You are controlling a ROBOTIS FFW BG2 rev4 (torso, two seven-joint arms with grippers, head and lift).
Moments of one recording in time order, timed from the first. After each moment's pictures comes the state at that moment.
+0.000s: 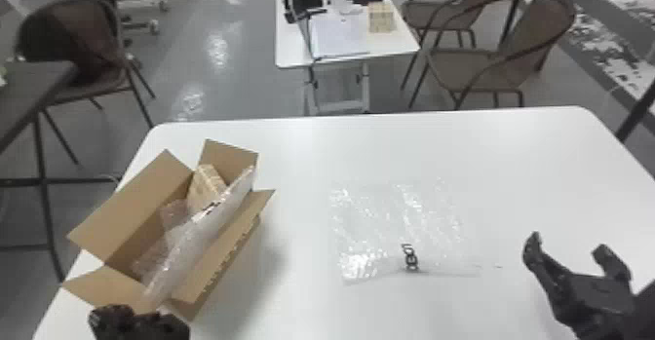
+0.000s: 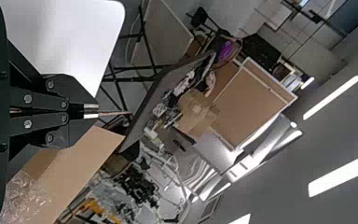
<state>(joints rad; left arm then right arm) 0.39 0.05 -0.25 -1.58 0.24 -1.10 1.19 0.39 -0.02 -0.08 -1.70 -0.21 -0.22 0.06</state>
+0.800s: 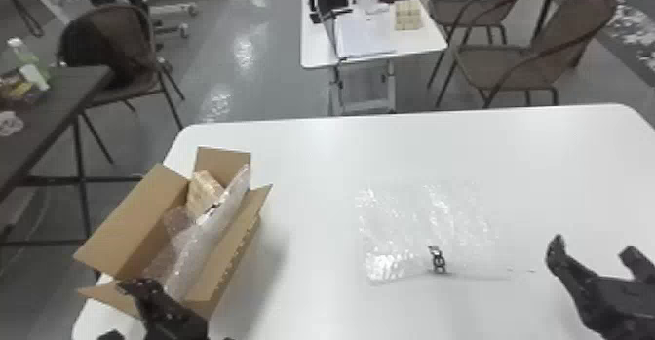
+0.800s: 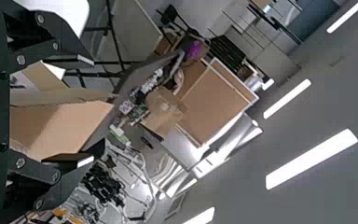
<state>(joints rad) 0.36 0.05 -0.19 -1.52 0.04 -1.18 1.30 0.39 -0.05 -0.05 -1.70 -0.22 -0.19 0.06</state>
